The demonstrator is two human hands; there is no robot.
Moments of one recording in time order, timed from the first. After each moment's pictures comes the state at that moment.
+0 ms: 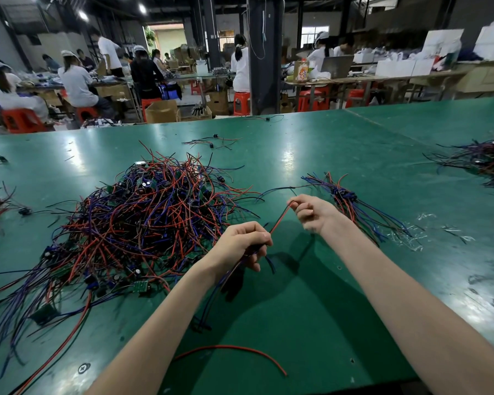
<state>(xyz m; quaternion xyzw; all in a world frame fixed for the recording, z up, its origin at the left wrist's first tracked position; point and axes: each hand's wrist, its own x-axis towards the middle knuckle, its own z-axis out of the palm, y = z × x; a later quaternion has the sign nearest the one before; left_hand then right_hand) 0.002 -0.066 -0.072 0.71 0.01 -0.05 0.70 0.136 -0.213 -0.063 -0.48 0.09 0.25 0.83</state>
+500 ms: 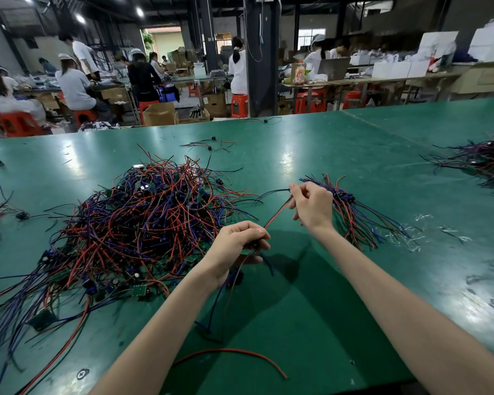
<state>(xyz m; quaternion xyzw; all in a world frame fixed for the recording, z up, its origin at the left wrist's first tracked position) 0.000 -0.068 -0.067 0.70 0.06 -0.01 0.72 0.136 -0.209 -0.080 -0.81 -0.12 -0.20 0.54</state>
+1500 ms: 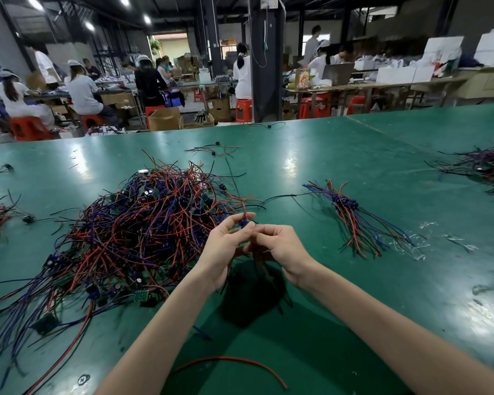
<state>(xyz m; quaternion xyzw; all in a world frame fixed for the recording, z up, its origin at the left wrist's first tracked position) 0.001 -0.065 -0.062 0.62 0.09 0.09 0.77 0.043 -0.176 -0.073 -0.63 -0.16 0.19 0.74</state>
